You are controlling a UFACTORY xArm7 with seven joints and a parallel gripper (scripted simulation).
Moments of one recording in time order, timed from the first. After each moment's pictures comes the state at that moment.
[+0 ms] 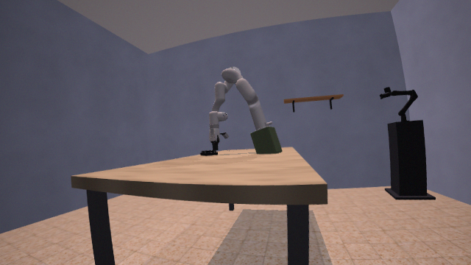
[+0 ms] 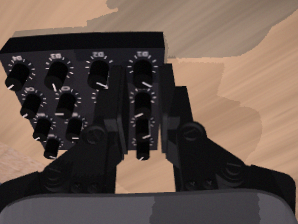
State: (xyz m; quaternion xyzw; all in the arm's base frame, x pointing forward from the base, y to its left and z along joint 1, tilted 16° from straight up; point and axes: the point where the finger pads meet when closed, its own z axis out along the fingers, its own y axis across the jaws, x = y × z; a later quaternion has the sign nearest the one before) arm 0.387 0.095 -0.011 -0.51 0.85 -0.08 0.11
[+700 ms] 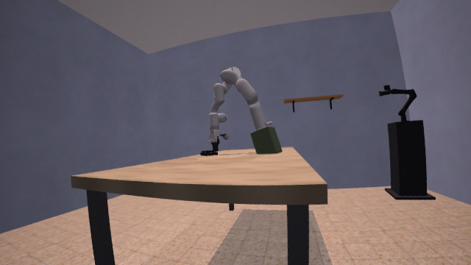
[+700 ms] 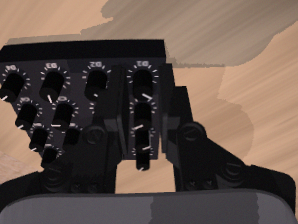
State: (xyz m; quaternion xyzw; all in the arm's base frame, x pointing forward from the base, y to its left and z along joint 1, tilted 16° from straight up) arm 0.390 0.095 -0.020 -0.51 0.85 -0.08 0.11
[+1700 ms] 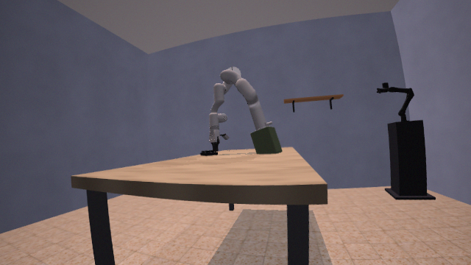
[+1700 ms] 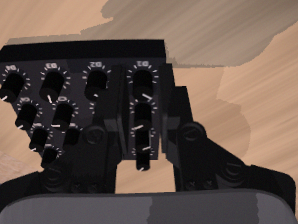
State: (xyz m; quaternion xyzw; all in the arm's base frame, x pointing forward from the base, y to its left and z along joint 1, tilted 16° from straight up) arm 0.390 0.095 -0.021 -0.51 0.85 -0.08 0.11
